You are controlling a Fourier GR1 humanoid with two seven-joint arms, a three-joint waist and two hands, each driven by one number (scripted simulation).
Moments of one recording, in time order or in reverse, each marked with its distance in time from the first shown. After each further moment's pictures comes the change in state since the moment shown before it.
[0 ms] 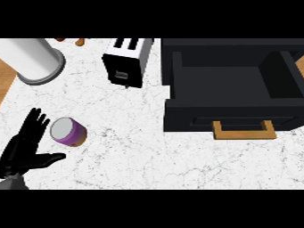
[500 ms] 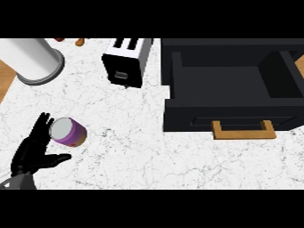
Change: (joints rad) left arm -0.111 0.033 0.008 0.341 -0.028 -0.042 -0.181; right arm 0.002 0.007 -0.051 -0.014 -0.043 0.034 0.035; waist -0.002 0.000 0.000
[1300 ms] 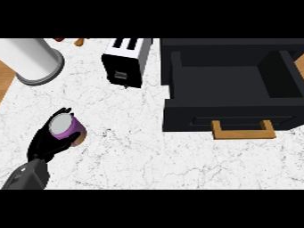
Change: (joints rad) left arm -0.193 0.008 0.018 0.319 0.031 -0.053 -0.114; right arm 0.024 0.040 -0.013 -0.064 -0.029 0.020 0.048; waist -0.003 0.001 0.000
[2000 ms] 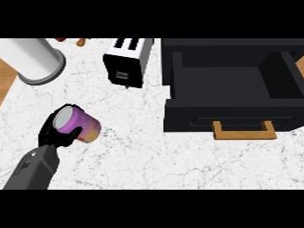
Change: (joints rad) left arm -0.052 -0.043 -0.054 -0.111 0.046 -0.129 0.050; right arm 0.025 0.003 0.003 -0.021 -0.036 -0.016 0.019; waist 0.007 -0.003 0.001
